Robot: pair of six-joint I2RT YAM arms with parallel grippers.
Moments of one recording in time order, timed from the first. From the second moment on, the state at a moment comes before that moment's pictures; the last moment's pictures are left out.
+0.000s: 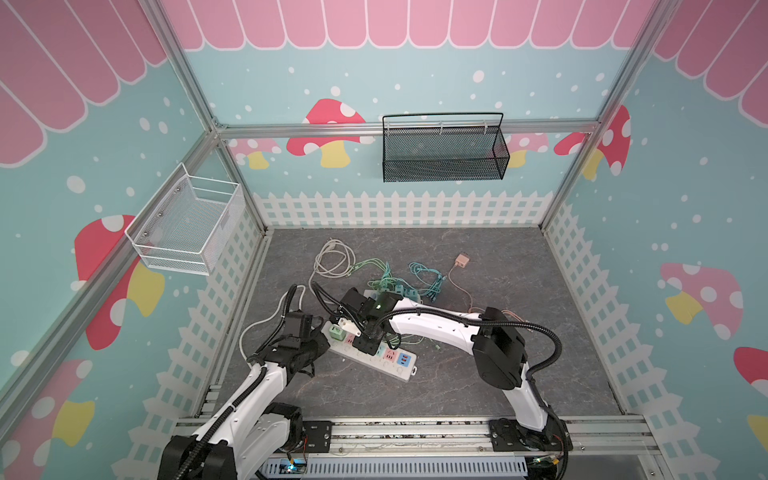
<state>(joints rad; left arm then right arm) -0.15 0.94 0.40 -0.45 0.04 -0.80 1.09 2.14 1.79 -0.92 0.03 -0.13</state>
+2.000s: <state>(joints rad) -0.03 0.94 0.56 -0.53 0.11 -0.73 1.04 1.91 1.54 -0.89 -0.60 -0.29</state>
